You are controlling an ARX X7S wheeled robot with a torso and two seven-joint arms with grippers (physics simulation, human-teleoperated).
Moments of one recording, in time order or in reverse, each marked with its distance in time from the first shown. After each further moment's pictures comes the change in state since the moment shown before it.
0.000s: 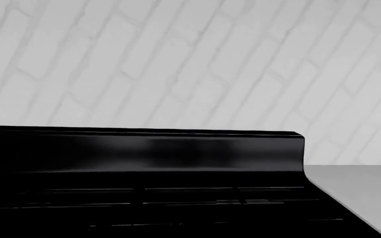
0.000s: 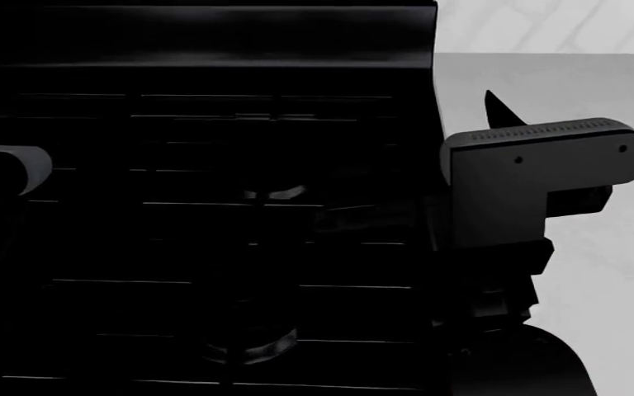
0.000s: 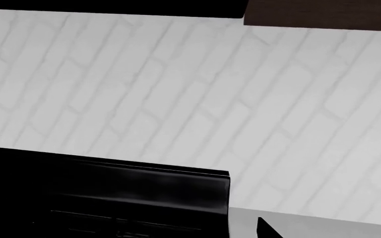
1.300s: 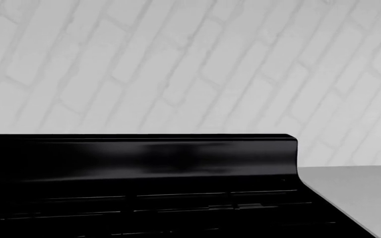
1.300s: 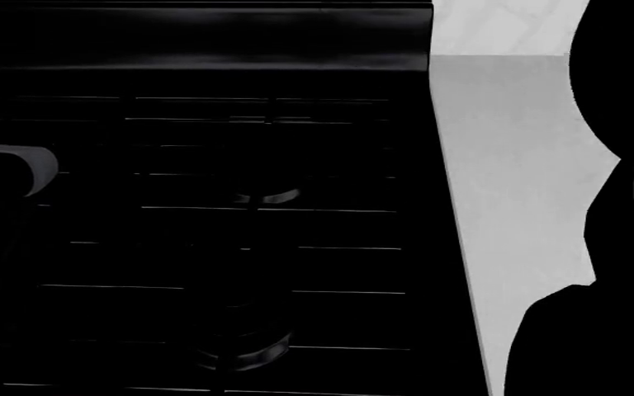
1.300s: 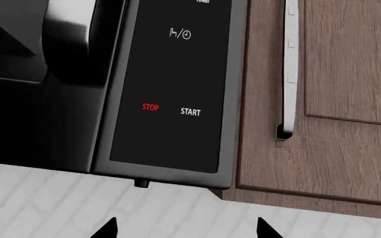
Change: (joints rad) left arm -0.005 -0.032 0.040 0.002 -0.042 0.022 -0.032; right arm 0.983 0.002 0.024 0.014 0.099 0.678 0.098
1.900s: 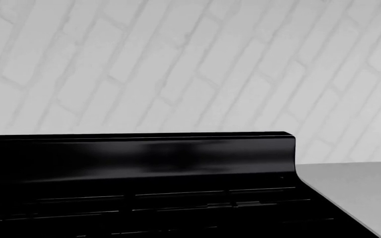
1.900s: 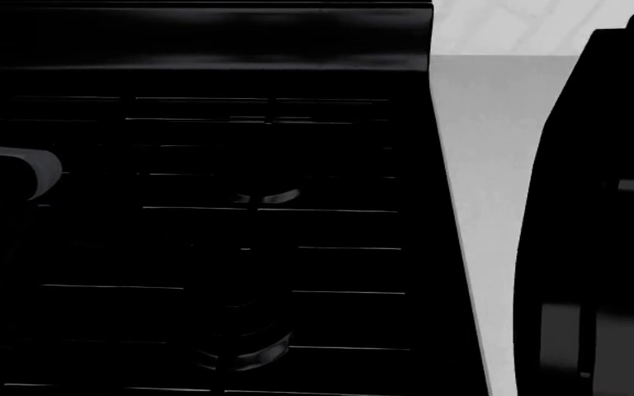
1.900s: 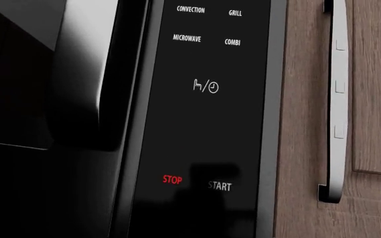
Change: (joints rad) left arm 0.001 -0.017 0.017 -0.002 -0.016 0.007 -0.009; right arm 0.351 -0.061 -0.071 0.544 0.007 -0.136 -0.023
